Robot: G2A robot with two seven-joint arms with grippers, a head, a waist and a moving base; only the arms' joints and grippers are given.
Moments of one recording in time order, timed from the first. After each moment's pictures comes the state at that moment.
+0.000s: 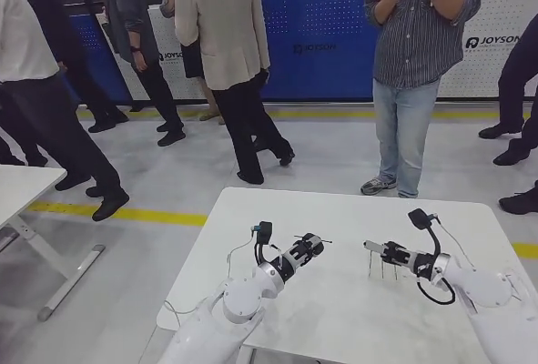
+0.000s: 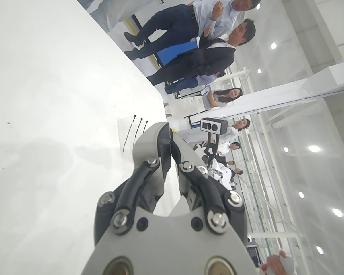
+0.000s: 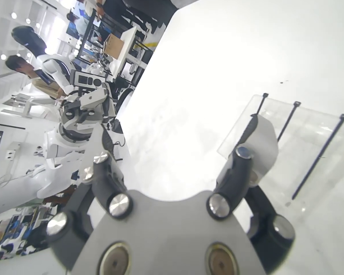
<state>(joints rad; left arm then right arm) 1.36 -1.25 -1.08 -1.62 -0.10 0.06 -0.17 -1.03 -1.15 1.17 -1.20 -0.12 -0.34 0.86</state>
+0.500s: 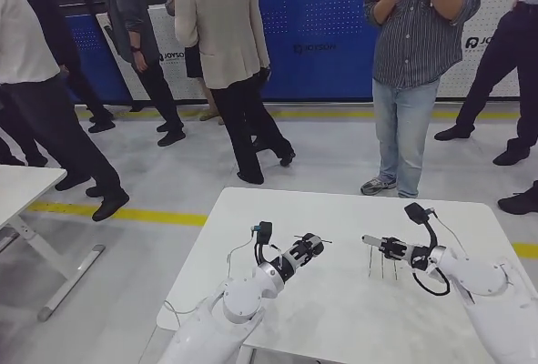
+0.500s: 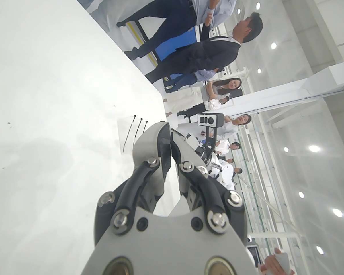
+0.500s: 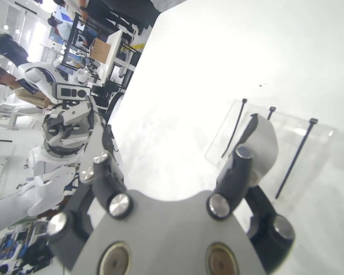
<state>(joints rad) 1.36 -1.25 -1.08 -1.62 -0.10 0.06 -0.17 -0.93 -1.16 1.10 -1.12 -0.16 -0.26 0.87</state>
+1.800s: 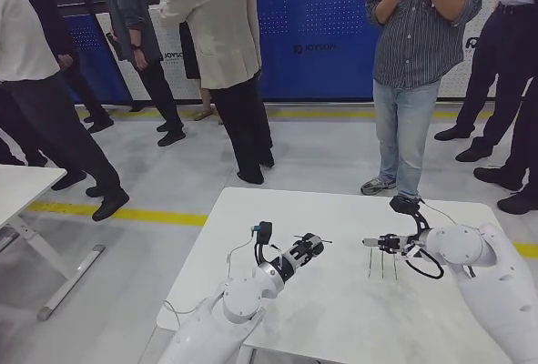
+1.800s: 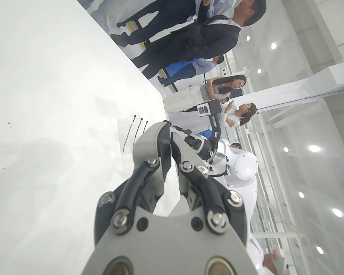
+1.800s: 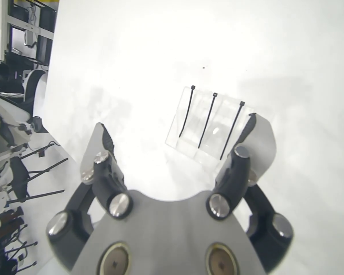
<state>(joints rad) 1.36 -1.25 -1.08 -1.62 -0.10 0.06 -0.17 -0.75 -1.18 0.95 -1.12 -0.47 0.03 1.07</state>
